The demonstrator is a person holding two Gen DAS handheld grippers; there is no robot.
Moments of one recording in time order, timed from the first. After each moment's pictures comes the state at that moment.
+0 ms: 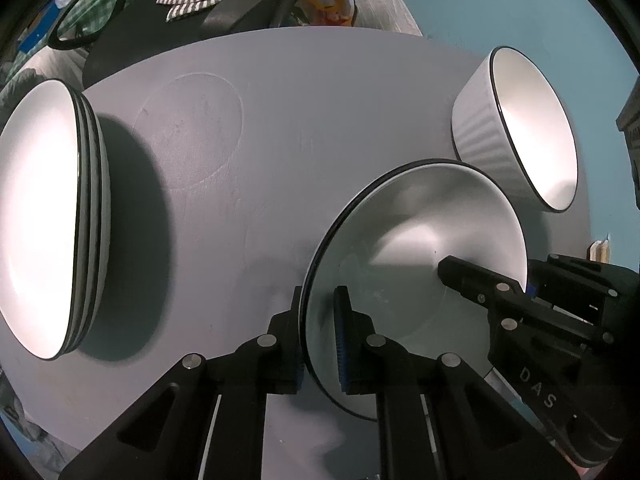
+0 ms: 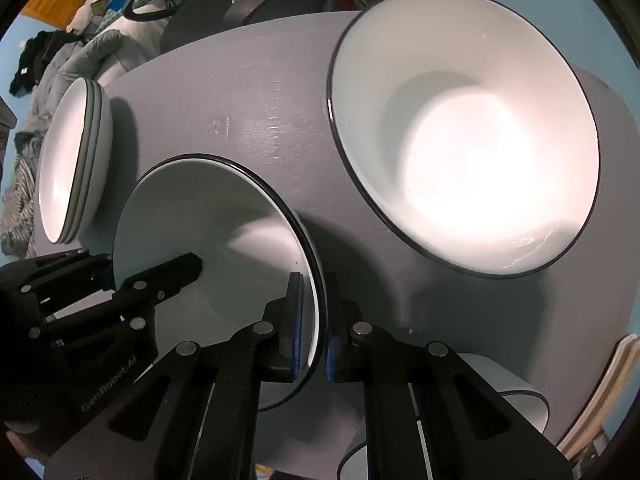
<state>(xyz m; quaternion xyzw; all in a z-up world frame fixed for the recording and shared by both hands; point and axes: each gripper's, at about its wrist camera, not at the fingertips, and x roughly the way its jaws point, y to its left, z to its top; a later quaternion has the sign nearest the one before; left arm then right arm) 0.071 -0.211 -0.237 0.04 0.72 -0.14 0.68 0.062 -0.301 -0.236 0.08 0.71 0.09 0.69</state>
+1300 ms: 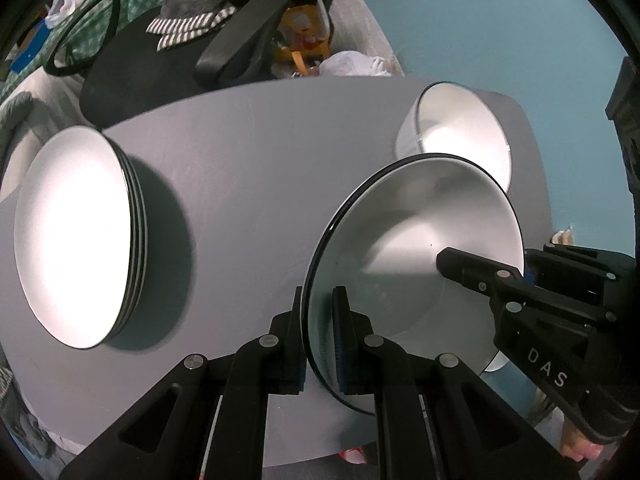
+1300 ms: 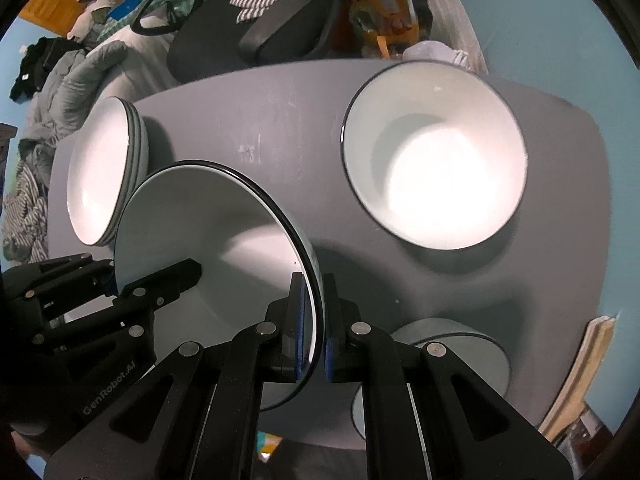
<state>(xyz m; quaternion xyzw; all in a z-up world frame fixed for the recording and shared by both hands) 0.087 -0.216 -0.193 0.04 0.70 -0.18 0.69 0.067 -0.305 -0.188 0.08 0.70 0.08 0.71</state>
